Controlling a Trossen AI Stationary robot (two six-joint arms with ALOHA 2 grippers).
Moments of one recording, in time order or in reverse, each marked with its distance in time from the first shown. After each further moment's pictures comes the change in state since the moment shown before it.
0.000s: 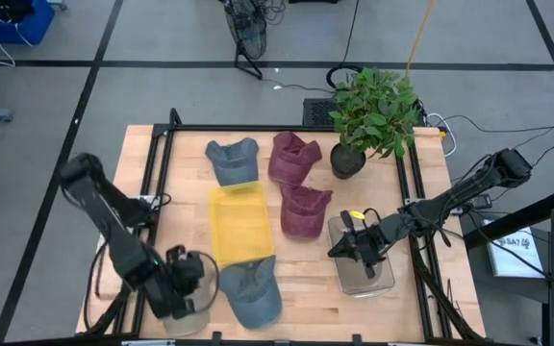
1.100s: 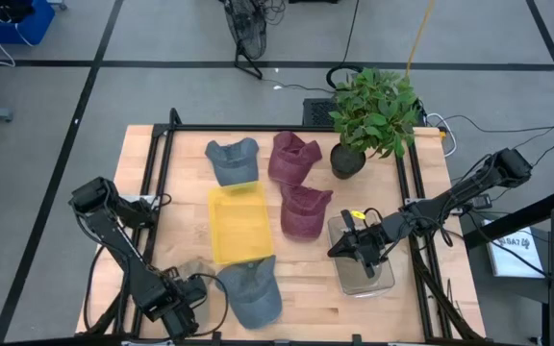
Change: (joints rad) left arm -0.031 0.249 0.116 -0.146 0.307 -0.152; right arm 0.000 -0.005 0.001 0.043 -0.003 -0.047
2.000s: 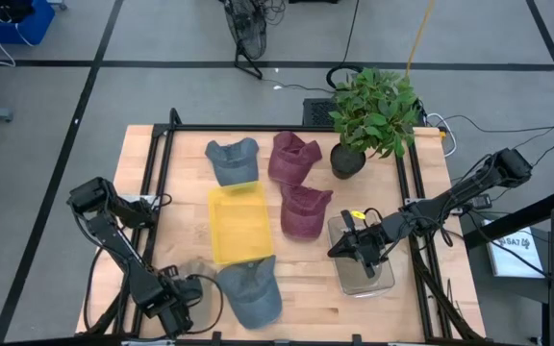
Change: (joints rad) left arm -0.042 -0.004 -0.183 0.201 0.002 0.061; right arm 0.000 0.000 0.000 0.000 -0.001 -0.002
